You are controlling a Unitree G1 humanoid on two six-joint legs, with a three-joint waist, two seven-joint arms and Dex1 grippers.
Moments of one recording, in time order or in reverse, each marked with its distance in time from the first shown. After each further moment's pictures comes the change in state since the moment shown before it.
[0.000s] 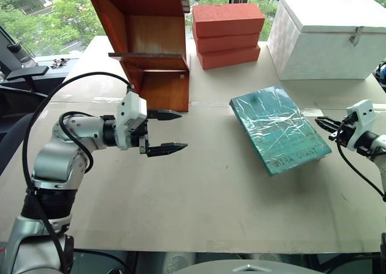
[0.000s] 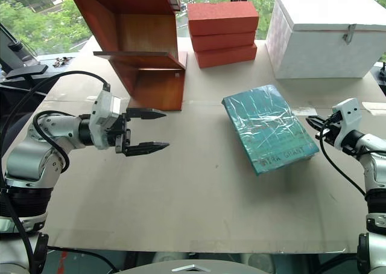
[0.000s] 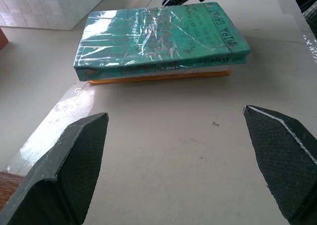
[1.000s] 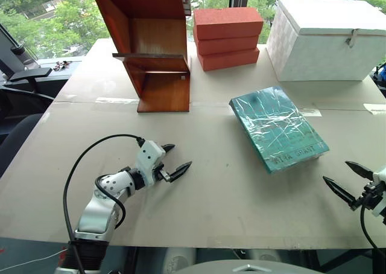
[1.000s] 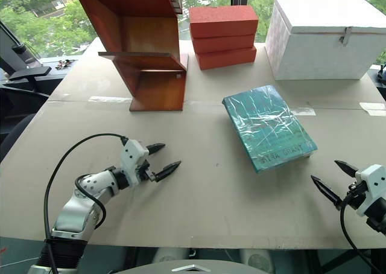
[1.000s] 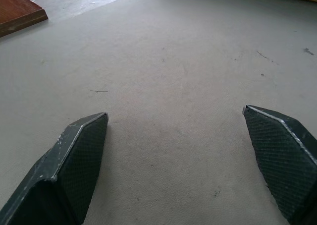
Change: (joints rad) left arm 0.392 -0.302 -0.051 0.025 0.257 -0.193 0.490; right arm 0.671 0.089 -0.219 -0.310 0.071 -0.310 -0.022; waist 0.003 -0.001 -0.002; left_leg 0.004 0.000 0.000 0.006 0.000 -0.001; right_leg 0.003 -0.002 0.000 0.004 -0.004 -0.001
